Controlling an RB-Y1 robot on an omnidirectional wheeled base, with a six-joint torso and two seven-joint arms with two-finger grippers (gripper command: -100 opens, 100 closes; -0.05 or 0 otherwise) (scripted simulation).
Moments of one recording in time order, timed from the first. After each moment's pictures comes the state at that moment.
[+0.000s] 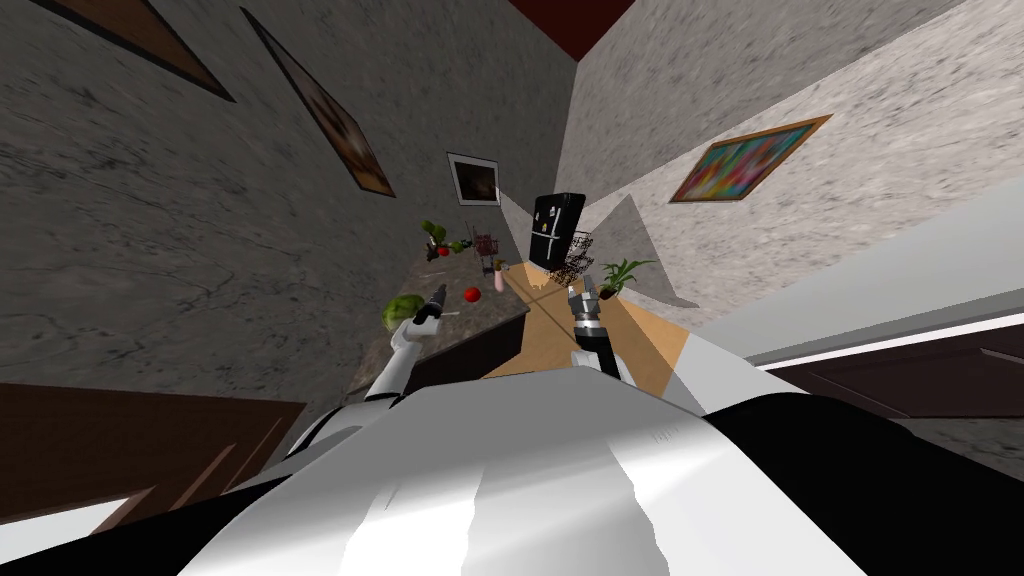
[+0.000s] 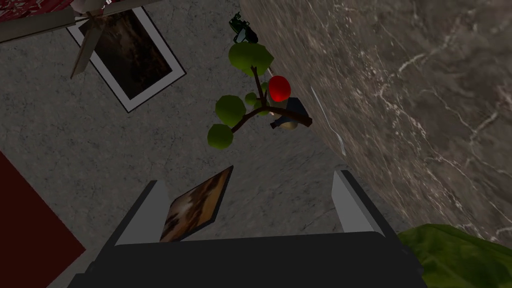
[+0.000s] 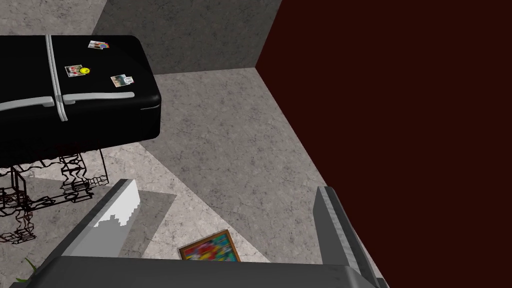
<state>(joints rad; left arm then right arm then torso) -0.27 0.39 0.08 -1.29 0.01 0.13 -0.14 0.50 -0.03 -0.04 -2.24 0.08 -0.37 -0.15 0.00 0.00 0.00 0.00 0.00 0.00</state>
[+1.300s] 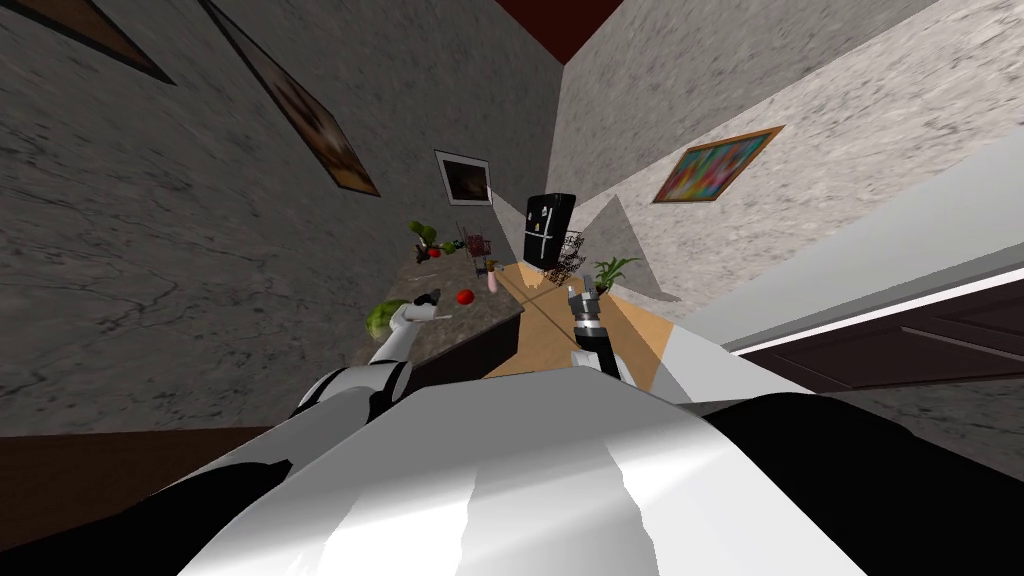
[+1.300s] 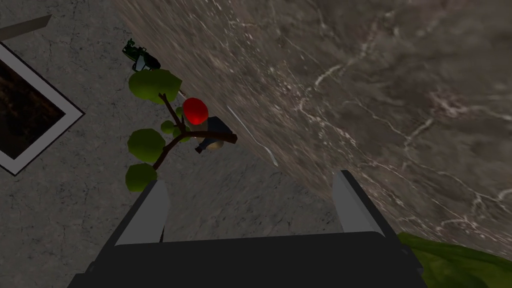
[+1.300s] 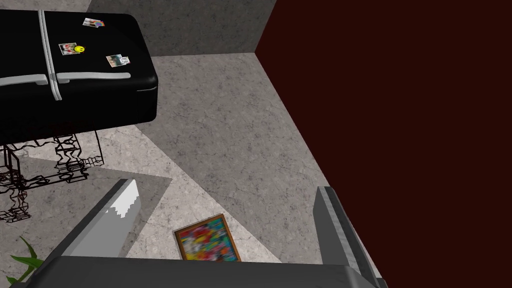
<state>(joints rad) -0.53 0.48 0.08 -0.95 0.00 0.44 -0.16 0.50 -0.03 -0.04 -2.24 0.08 -0.37 -0.15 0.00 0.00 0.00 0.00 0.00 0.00</state>
